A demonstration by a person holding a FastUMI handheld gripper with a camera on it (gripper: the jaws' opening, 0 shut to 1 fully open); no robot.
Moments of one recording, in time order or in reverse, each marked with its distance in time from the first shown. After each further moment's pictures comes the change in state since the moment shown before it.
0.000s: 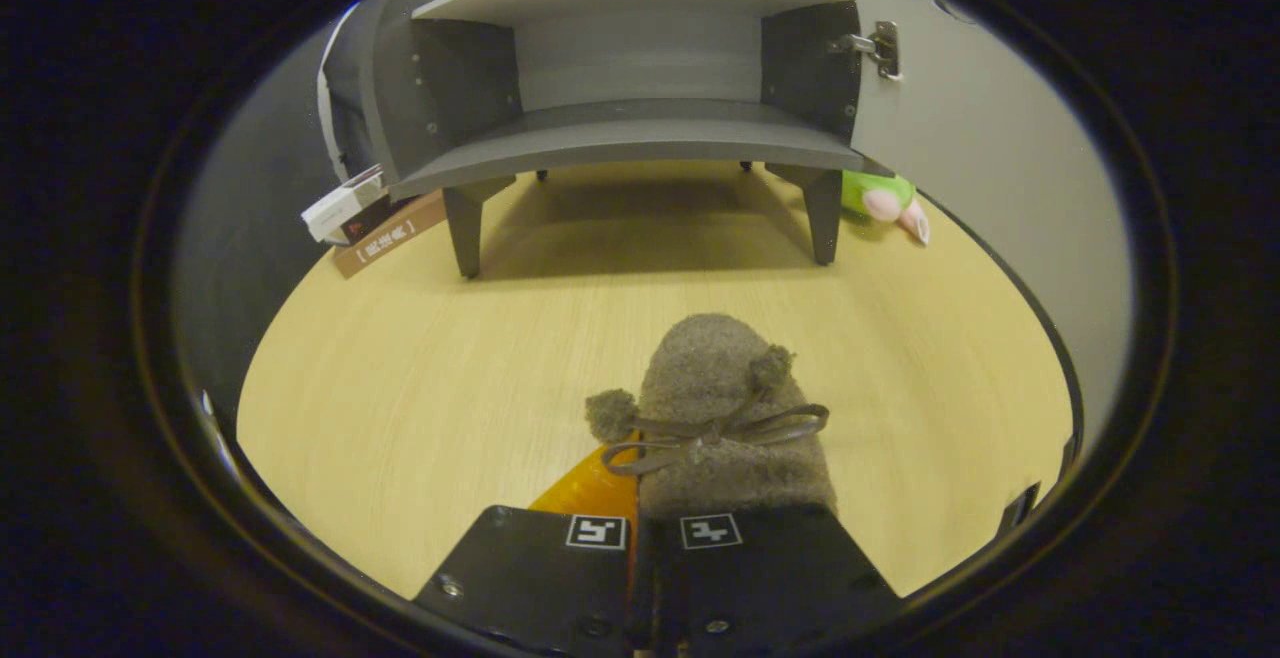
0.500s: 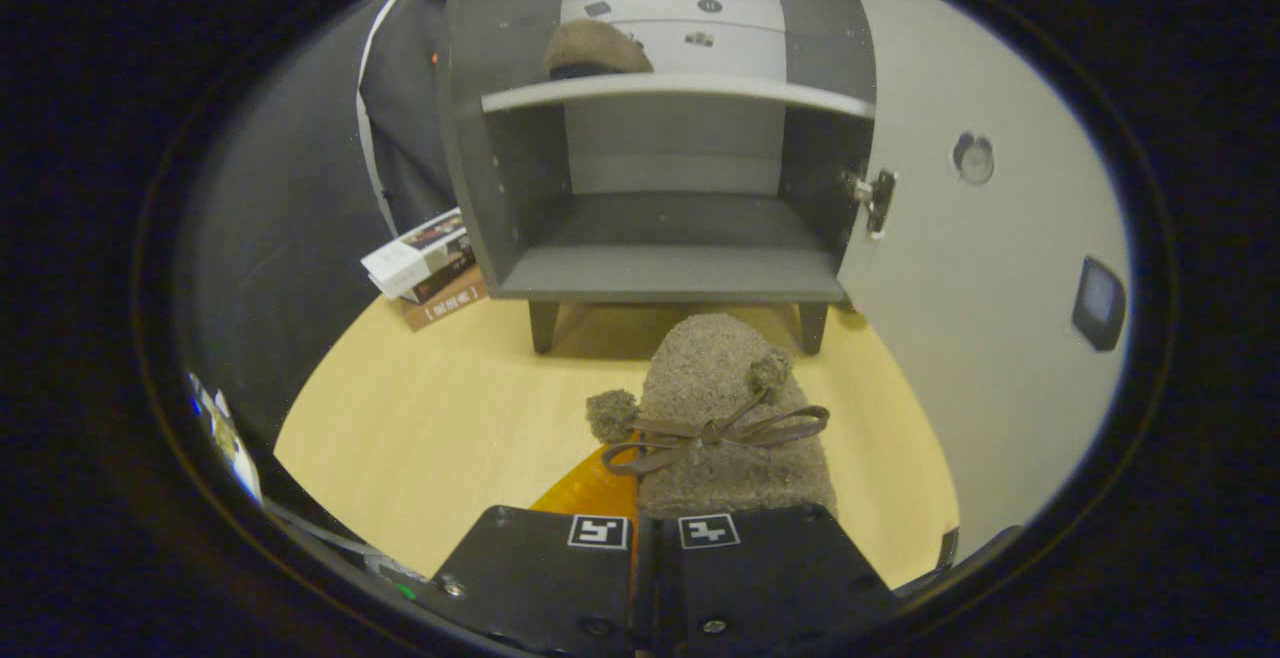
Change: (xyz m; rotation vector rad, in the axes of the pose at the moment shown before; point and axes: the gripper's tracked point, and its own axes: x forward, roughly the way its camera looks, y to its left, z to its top) arm -0.113 0.027 0.093 -0.042 -0.163 0.028
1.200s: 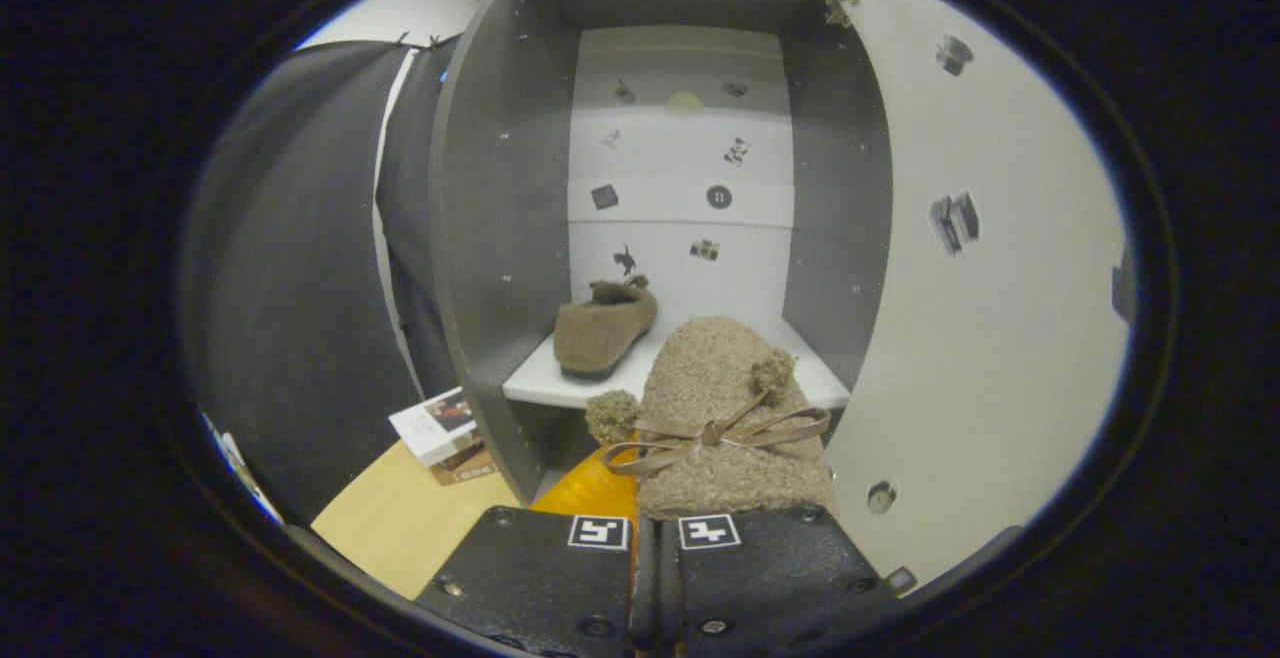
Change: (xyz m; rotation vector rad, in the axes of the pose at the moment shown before) arm -0.061 -0.001 0.241 -0.038 -0.357 0.013
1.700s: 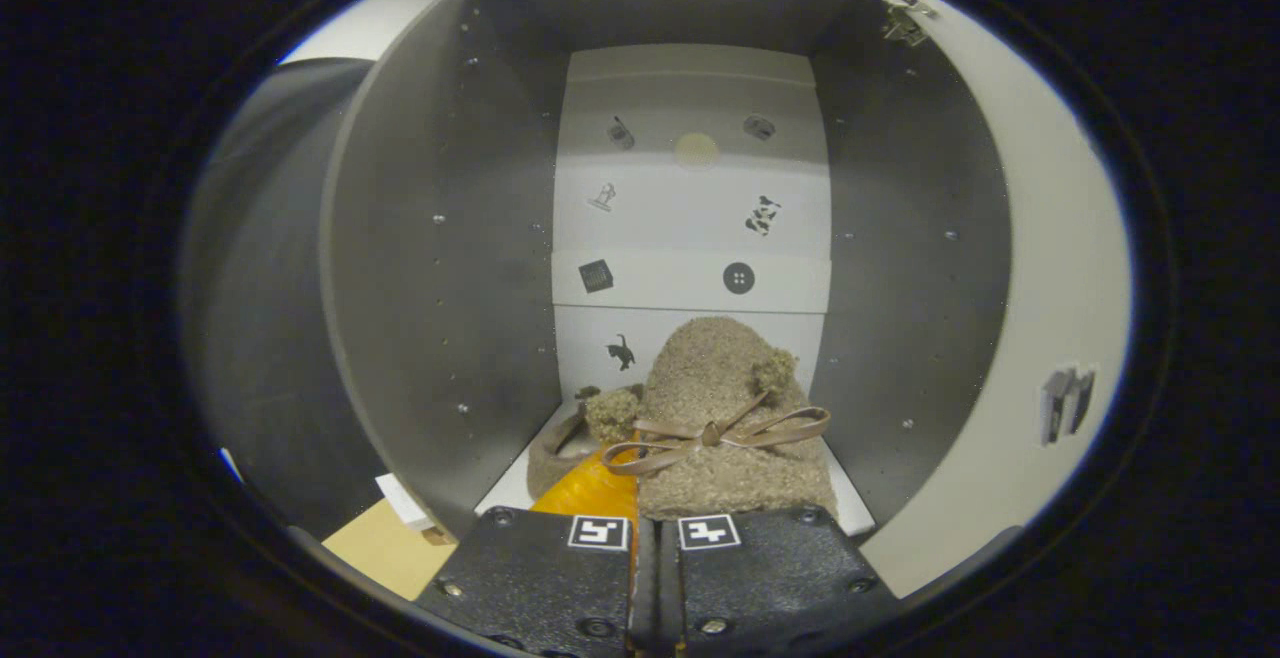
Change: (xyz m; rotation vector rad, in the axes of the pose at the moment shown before) arm 0.101 0.002 0.092 -0.028 -0.083 0.034
